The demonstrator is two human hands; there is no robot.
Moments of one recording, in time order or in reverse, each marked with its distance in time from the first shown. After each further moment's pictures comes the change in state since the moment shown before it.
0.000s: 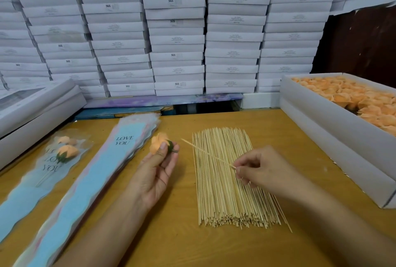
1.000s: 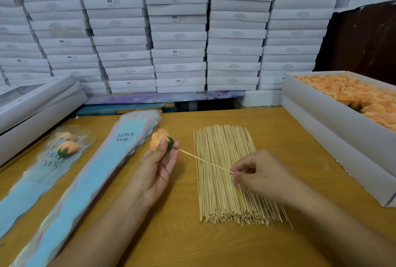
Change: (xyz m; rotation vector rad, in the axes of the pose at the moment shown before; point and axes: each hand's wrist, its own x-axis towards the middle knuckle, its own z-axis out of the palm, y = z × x) left_hand -0.005 0.000 0.004 0.003 0.024 0.025; right_hand -0.001 0.004 0.011 -0.127 -0.019 -0.047
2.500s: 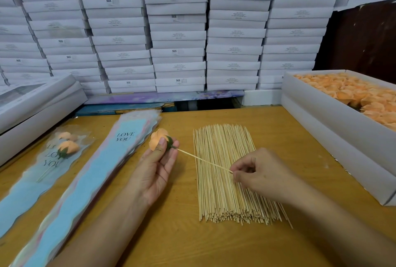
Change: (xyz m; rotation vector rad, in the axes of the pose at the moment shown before) left_hand -0.002 0.001 0.001 -0.008 0.012 -0.008; right_hand -0.001 0.000 -0.001 0.010 0.005 -0.022
